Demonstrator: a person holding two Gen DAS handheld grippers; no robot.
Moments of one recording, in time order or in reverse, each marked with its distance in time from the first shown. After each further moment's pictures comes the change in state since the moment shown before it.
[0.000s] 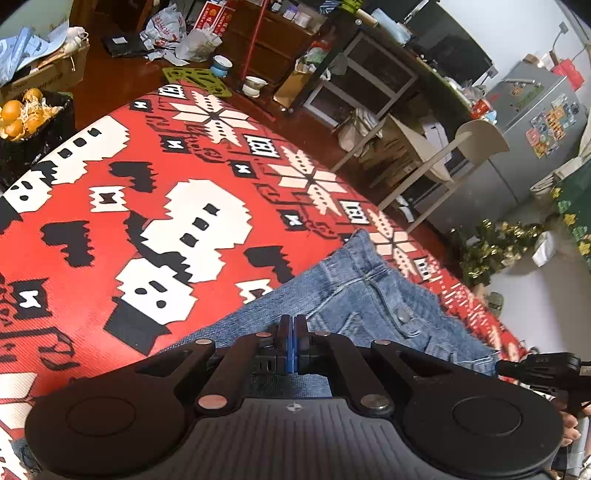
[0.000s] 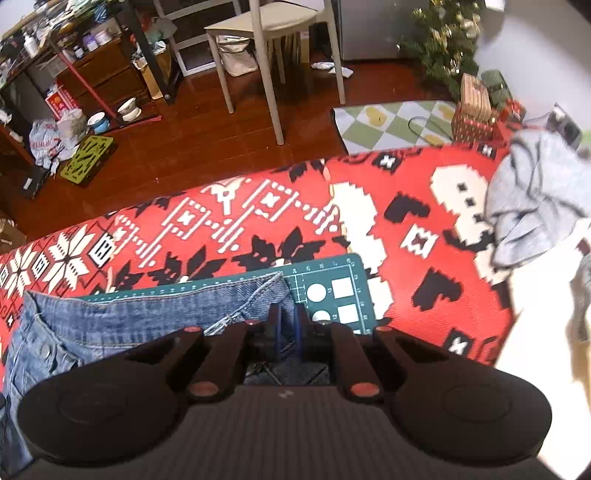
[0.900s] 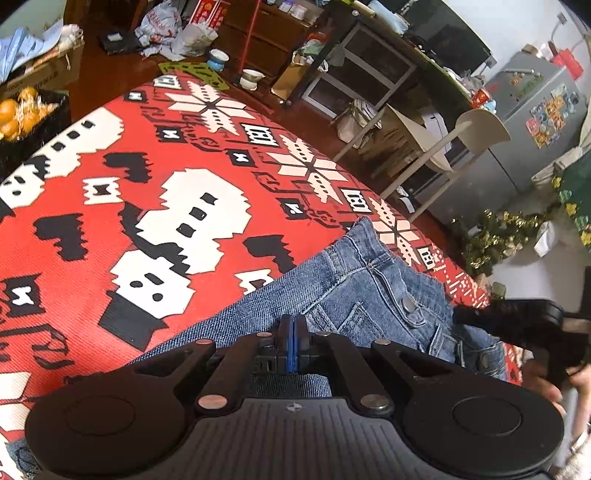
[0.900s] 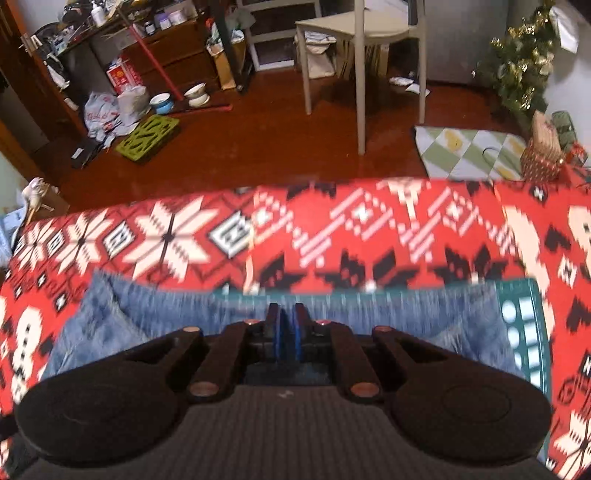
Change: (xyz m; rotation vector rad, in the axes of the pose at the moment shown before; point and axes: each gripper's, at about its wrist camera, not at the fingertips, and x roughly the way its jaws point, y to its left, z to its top) left arm 0.005 0.003 -0.002 -0.008 0.027 -0.019; right arm 0.031 0.134 -0.009 -0.144 -0.005 0.108
